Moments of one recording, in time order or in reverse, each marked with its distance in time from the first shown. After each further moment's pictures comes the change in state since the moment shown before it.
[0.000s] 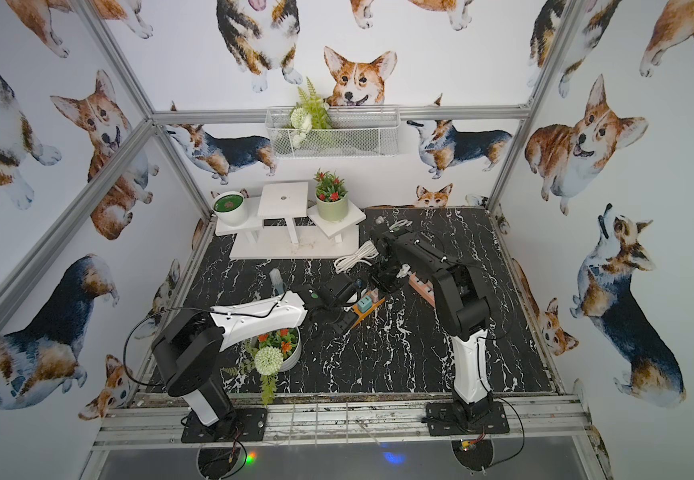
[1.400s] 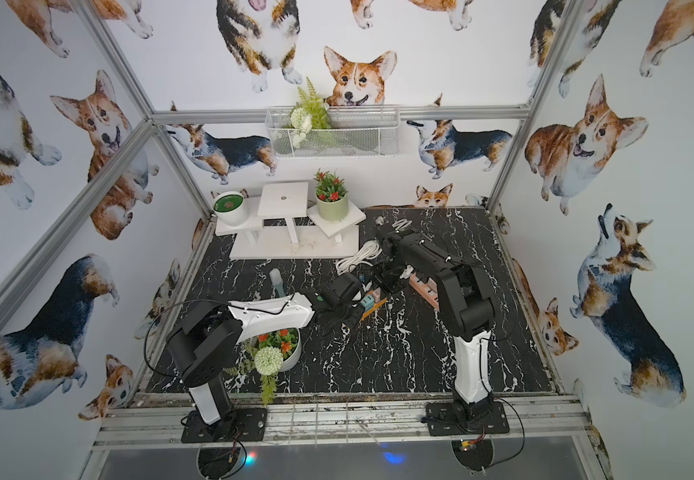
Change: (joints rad) left arm 0.010 0.121 -0.043 0.251 0.060 -0.093; right arm -0.047 -0.031 -0.044 0.024 -0.051 0.008
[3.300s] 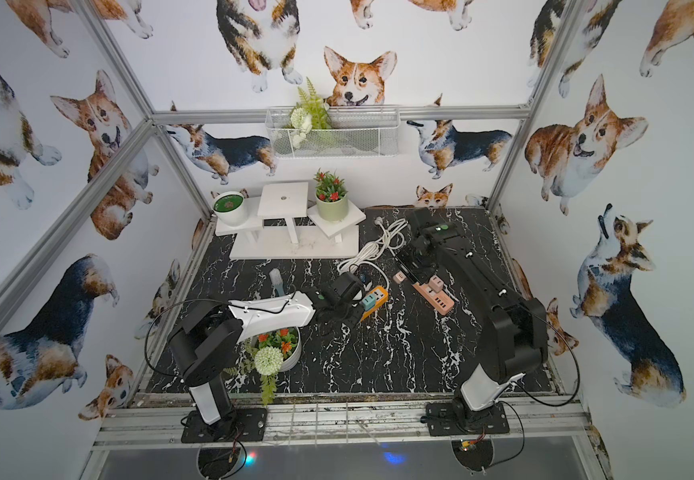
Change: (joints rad) left arm 0.000 -0.006 0.038 -0.071 -0.012 0.010; right arm -0.127 -0.428 -0.164 0.034 0.079 -0.241
